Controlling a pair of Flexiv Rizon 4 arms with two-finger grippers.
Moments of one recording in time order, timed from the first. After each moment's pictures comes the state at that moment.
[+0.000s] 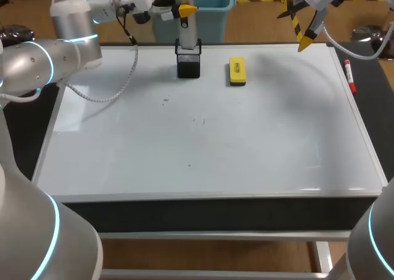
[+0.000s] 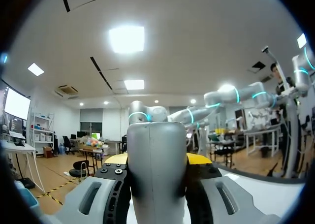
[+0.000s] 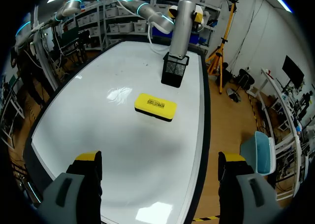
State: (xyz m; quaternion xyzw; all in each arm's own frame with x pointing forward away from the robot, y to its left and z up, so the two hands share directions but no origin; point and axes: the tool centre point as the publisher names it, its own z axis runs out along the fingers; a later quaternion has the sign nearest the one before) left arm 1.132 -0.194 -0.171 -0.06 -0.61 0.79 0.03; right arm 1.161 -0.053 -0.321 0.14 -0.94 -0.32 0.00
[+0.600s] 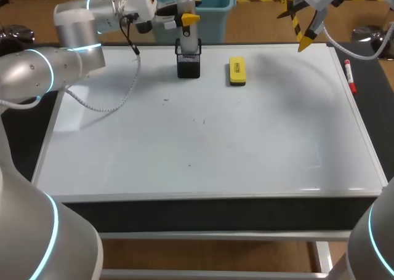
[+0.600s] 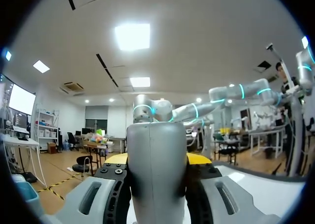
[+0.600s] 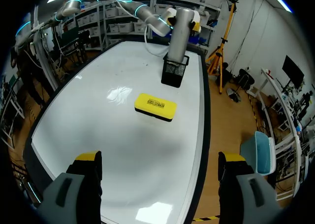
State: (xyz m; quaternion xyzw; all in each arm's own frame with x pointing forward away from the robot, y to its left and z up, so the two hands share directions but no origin) left arm 1.133 -0.198 -0.200 -0.04 -0.61 0.79 0.02; right arm 1.161 -0.053 -0.321 0.14 -0.94 -0.32 0.00
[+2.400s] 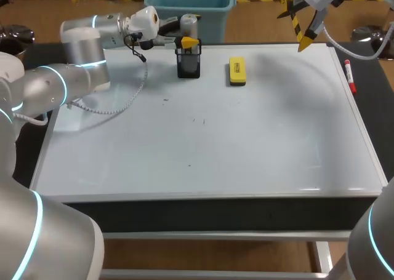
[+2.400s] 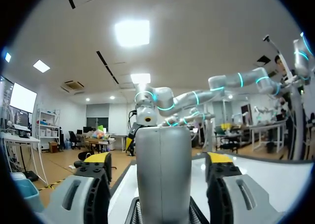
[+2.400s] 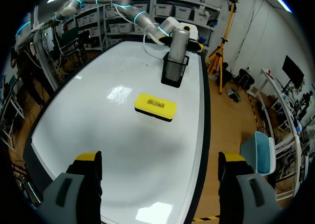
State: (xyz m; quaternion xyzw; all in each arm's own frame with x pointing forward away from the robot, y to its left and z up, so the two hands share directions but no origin) left arm 1.141 -0.200 -0.262 -0.04 -0.62 0.78 0.01; right arm 1.161 -0.053 -0.321 0.14 -0.94 -0.32 0.00
